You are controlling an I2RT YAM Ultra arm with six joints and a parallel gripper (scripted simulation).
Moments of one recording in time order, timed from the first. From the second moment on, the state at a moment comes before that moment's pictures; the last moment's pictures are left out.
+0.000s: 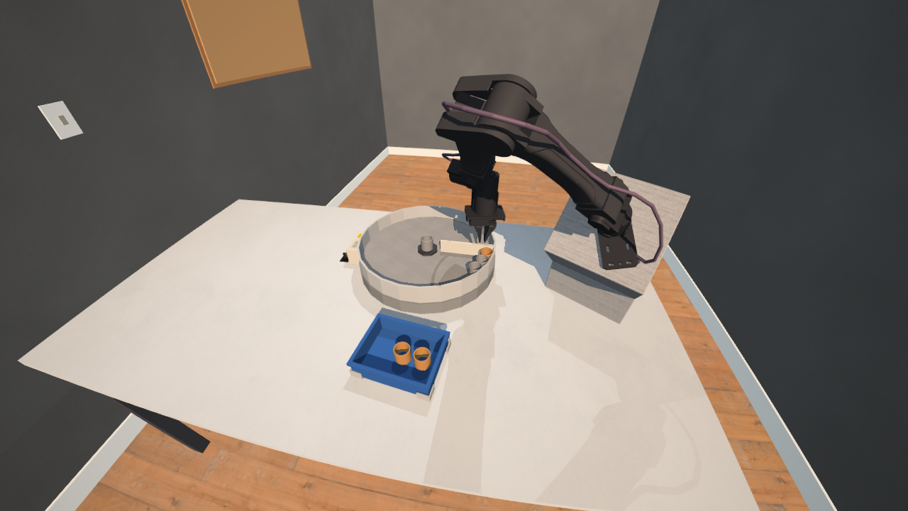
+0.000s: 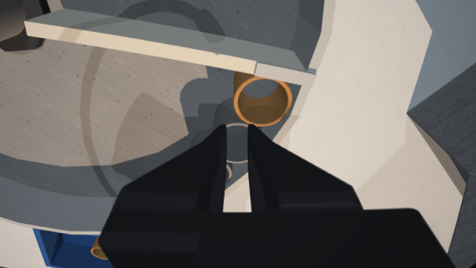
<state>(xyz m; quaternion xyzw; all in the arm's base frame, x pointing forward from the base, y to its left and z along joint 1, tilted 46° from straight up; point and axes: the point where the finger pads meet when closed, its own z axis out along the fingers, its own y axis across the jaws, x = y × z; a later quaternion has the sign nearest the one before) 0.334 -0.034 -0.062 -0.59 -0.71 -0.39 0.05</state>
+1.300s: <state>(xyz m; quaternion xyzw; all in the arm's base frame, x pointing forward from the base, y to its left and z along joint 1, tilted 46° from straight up) 0.339 -0.019 -0.078 -0.59 -0.71 -0.39 0.05</state>
